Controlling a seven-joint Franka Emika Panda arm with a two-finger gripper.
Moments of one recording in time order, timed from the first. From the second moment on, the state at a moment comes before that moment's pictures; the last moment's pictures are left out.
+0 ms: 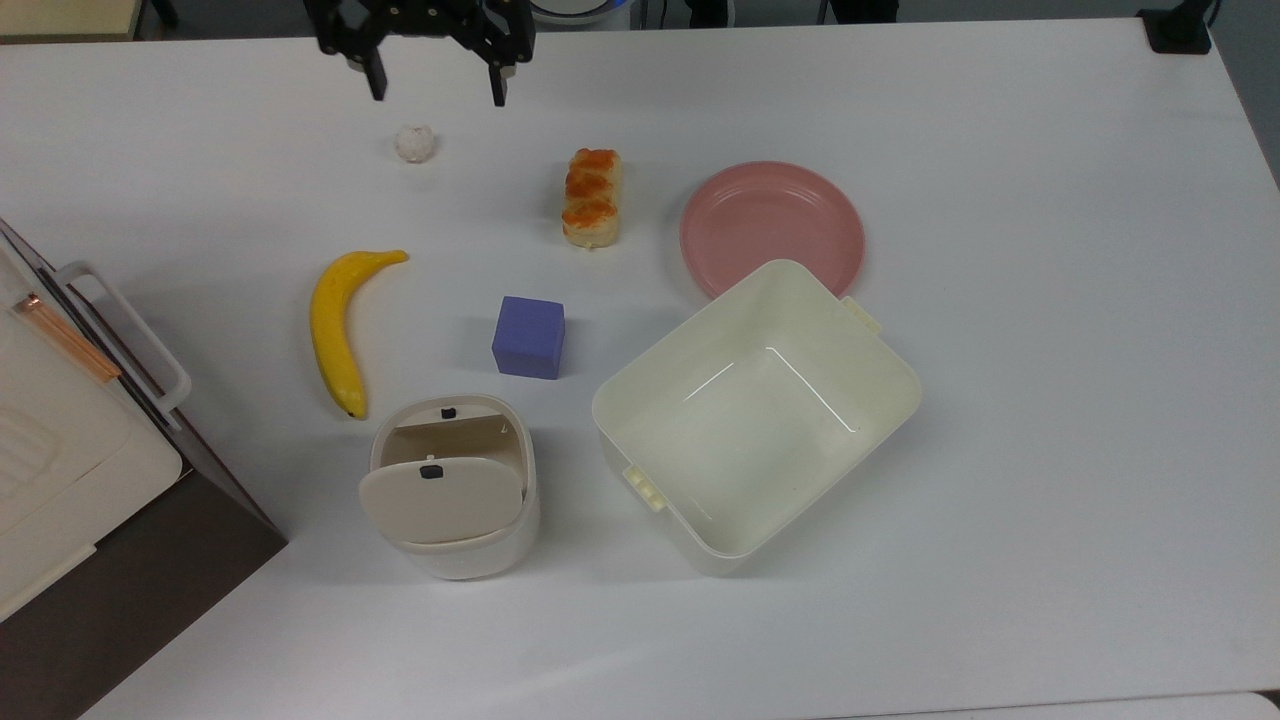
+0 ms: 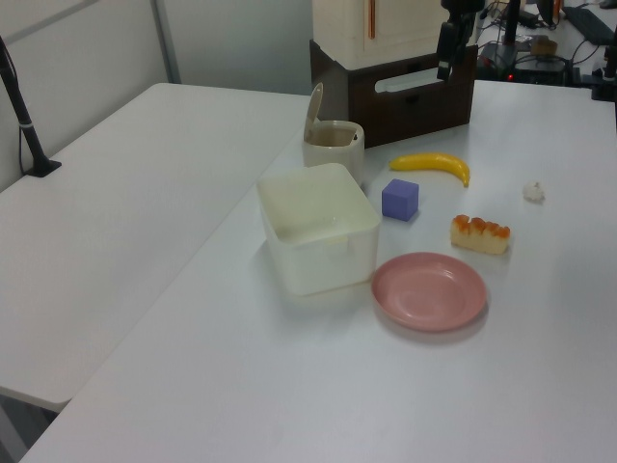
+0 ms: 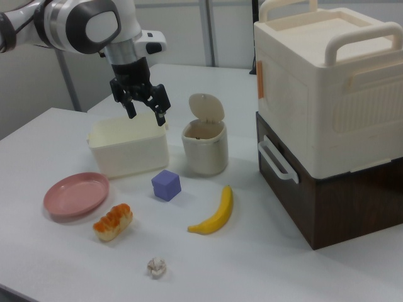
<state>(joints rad) -0.07 0.02 -0.03 -1.66 0.01 1.79 -0.05</state>
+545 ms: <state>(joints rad) -0.07 0.02 -0.04 -1.63 0.01 1.72 0.07</state>
